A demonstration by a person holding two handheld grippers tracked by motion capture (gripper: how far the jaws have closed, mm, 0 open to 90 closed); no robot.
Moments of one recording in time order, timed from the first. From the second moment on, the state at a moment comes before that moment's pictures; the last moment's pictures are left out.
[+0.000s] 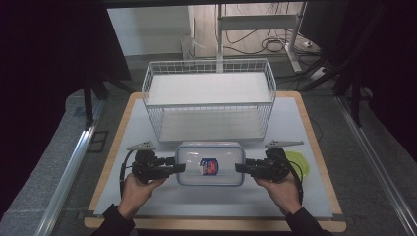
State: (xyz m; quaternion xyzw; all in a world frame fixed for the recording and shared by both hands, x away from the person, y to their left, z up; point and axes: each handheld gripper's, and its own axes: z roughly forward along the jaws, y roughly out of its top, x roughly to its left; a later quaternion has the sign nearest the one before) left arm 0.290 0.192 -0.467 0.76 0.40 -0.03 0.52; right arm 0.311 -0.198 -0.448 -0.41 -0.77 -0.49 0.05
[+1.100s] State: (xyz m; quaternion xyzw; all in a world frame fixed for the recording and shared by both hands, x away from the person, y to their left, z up) left arm 0.338 0.199 -0.386 0.74 0.39 0.00 0.55; right arm 0.360 -0.193 -0.367 -0.39 -0.76 -0.52 0.02
